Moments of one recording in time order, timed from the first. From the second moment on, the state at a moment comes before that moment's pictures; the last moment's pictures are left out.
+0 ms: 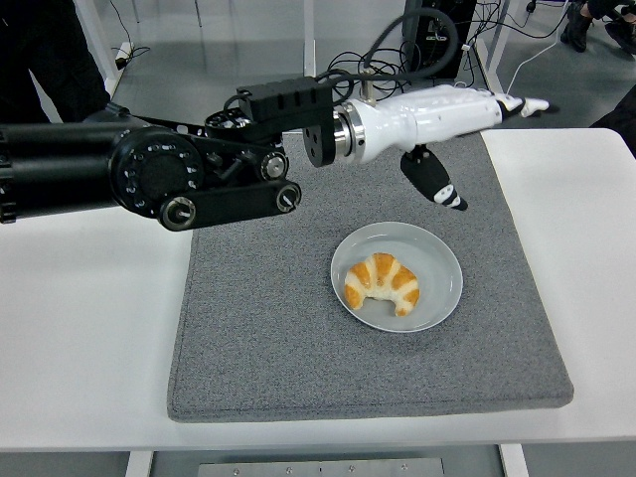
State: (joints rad) left arm -1.70 0.10 0.25 -1.11 0.76 0.26 -0.29; right arm -0.15 0.00 -0.12 0.12 -0.15 -0.11 0.33
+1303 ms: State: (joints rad) left arm -1.26 0.00 -0.36 -0.27 0.01 -0.07 -0.28; right arm -0.15 0.00 -0.12 0.12 -0.15 -0.11 0.33
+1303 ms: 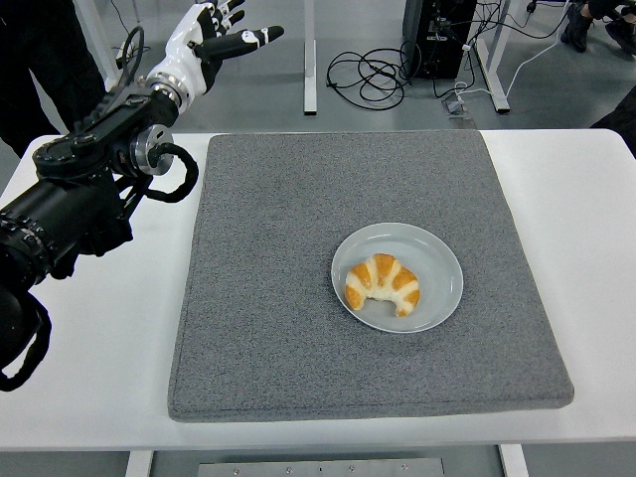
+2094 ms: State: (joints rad) left arm -1.19 0.00 -0.43 -0.33 -0.22 -0.19 -0.20; right arm -0.16 0.00 -0.12 0.13 -0.15 -0.10 0.33
